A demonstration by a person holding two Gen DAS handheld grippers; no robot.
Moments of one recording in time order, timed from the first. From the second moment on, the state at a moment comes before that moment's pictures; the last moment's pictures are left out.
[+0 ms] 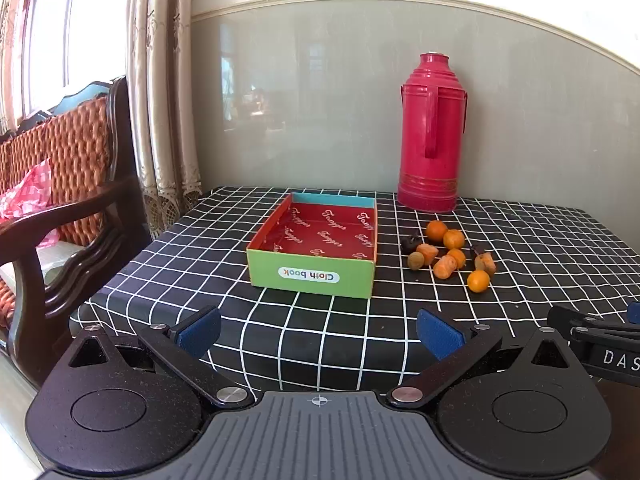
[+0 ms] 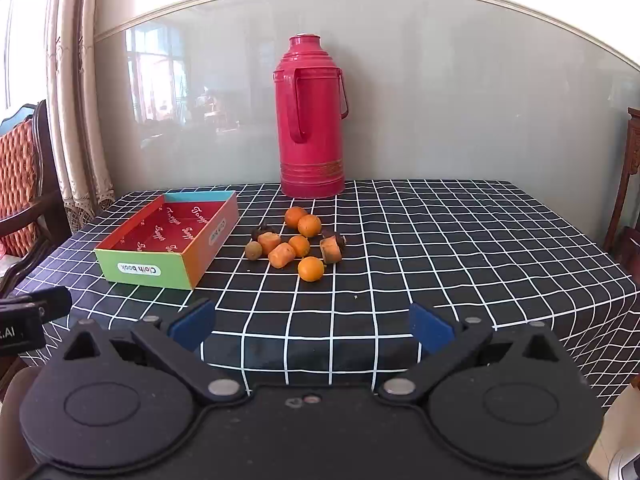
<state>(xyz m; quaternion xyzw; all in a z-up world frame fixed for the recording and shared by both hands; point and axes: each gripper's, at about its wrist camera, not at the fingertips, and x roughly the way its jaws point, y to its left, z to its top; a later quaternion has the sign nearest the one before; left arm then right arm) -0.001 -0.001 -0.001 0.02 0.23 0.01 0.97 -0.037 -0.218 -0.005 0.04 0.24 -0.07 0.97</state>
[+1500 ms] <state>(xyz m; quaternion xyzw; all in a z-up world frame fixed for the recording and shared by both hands) 0.001 0.002 -0.004 0.02 0.24 0.01 0.97 -0.032 -0.219 -0.009 0.04 0.25 -0.07 0.97</state>
